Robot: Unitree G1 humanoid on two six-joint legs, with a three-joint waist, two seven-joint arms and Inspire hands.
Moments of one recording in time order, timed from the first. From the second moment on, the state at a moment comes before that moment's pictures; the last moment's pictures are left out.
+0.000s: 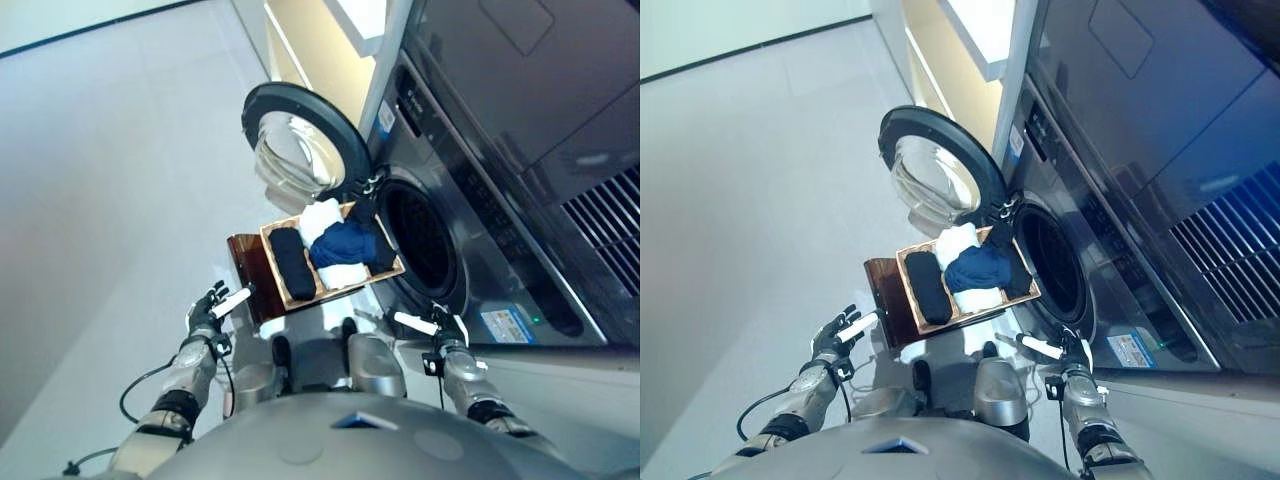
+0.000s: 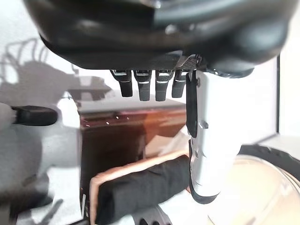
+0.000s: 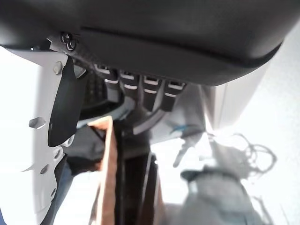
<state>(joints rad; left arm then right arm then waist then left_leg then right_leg) 0.06 0.22 -0.12 0.89 -0.51 -0.11 0.09 0.06 -0.26 0.11 0.96 0.28 -0.11 -0.13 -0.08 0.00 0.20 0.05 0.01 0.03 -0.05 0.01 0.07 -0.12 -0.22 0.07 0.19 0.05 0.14</state>
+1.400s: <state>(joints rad) -0.09 0.23 -0.18 0.88 -0.54 -0.14 0.16 -0.35 -0.28 0.36 0.91 0.06 -0.09 -0.23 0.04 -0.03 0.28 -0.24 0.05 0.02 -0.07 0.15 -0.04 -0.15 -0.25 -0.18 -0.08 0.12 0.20</state>
